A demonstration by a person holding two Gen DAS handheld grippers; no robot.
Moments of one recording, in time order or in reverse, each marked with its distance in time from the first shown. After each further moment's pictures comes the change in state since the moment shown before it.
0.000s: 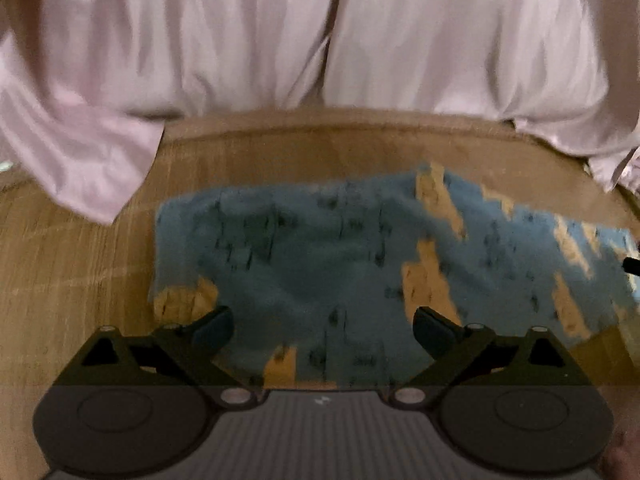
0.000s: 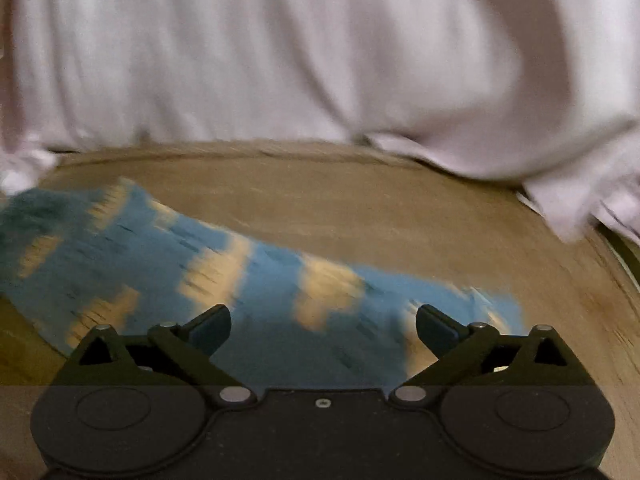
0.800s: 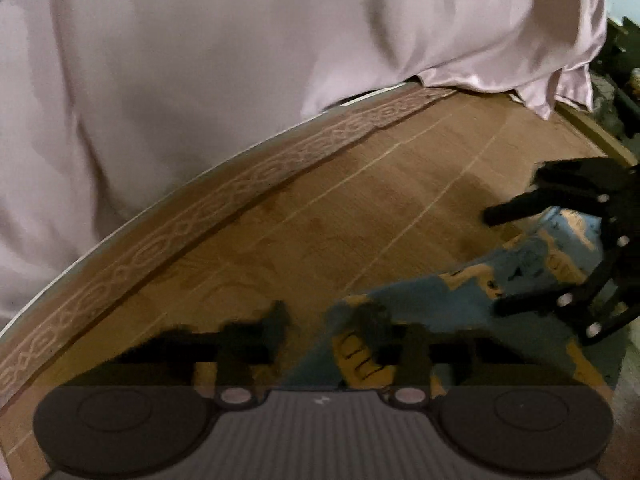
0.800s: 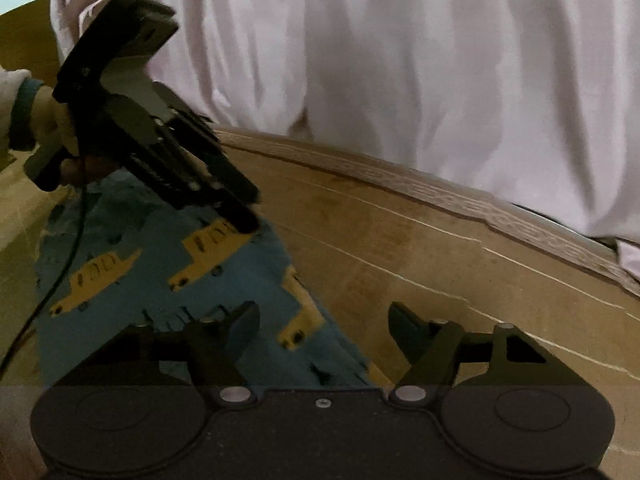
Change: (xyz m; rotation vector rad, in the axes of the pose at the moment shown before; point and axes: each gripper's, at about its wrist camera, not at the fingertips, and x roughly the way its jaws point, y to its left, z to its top) left arm 0.150 -0.084 0.133 0.431 0.148 -0.275; right arm 0.138 0.087 0.077 -0.292 0.033 0.424
